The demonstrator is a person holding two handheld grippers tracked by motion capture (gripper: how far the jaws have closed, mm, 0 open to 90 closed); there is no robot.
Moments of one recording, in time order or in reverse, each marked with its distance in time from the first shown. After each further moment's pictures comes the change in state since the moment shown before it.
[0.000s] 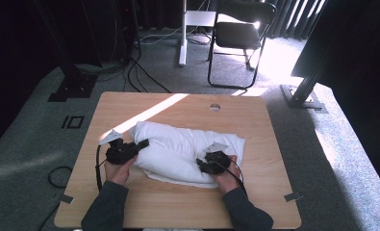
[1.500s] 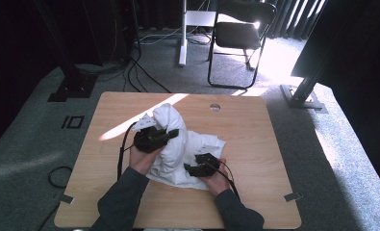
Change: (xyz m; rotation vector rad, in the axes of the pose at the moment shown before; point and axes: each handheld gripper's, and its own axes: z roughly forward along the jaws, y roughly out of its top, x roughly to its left) left arm -0.082 0.050 0.052 0.065 -0.114 0.231; right arm 0.023 0.004 0.026 -0.017 0.155 0.042
